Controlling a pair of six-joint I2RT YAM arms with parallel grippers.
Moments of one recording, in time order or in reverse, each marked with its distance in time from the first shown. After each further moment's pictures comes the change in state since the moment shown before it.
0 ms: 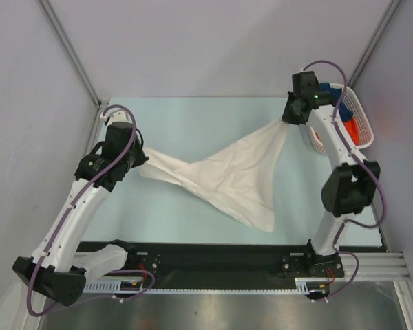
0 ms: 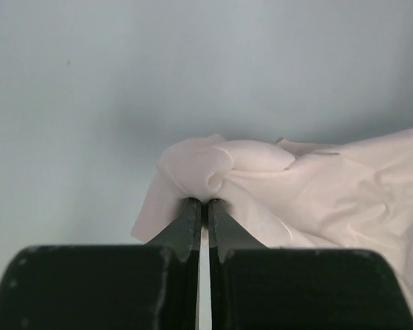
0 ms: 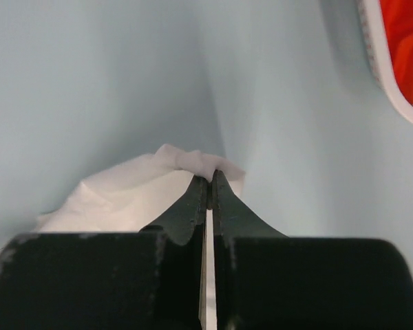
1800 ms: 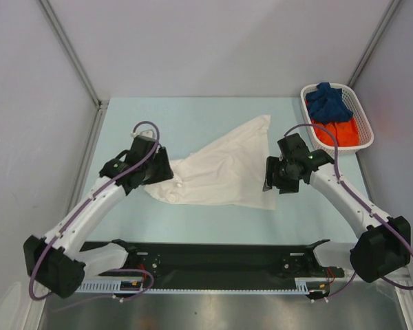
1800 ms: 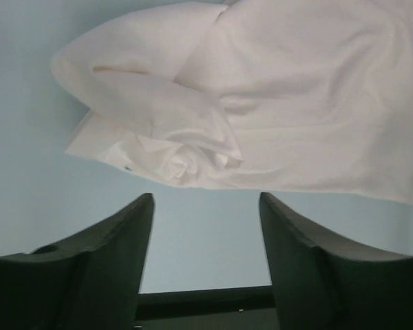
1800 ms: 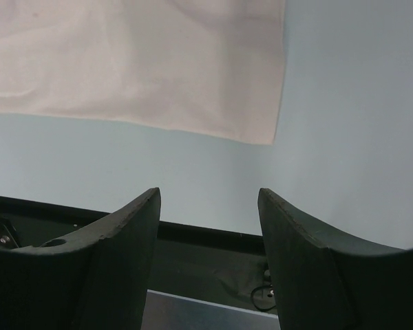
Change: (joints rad) left arm -0.109 0.137 -0.166 0.085 0.174 -0.044; right arm 0.226 -0.442 -0.734 -0.070 -0.219 0.092
